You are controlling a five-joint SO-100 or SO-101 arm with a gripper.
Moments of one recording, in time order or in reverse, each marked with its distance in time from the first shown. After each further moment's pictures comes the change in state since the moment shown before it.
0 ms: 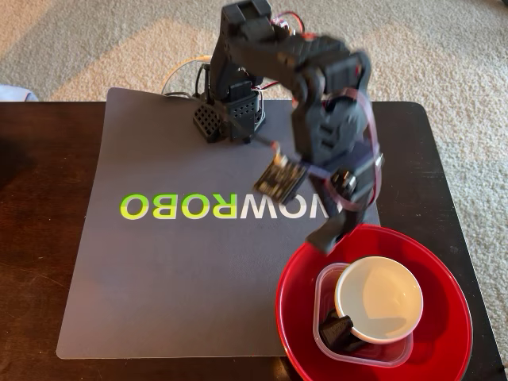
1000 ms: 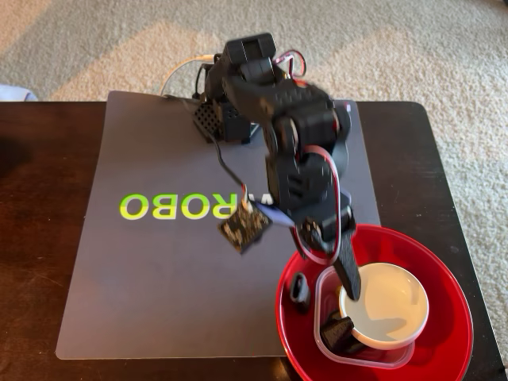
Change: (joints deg) arm 6.1 -6.0 -15.6 8.3 0.3
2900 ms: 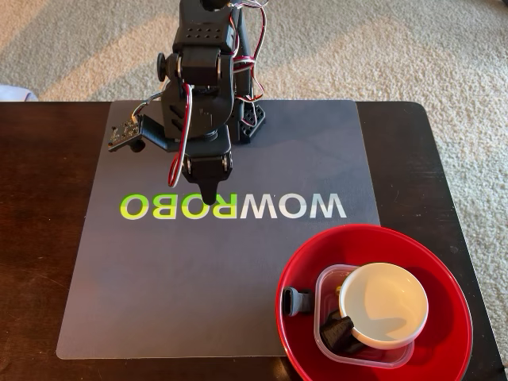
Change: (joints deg) arm 22.9 46.3 71.3 -20.0 -4.5
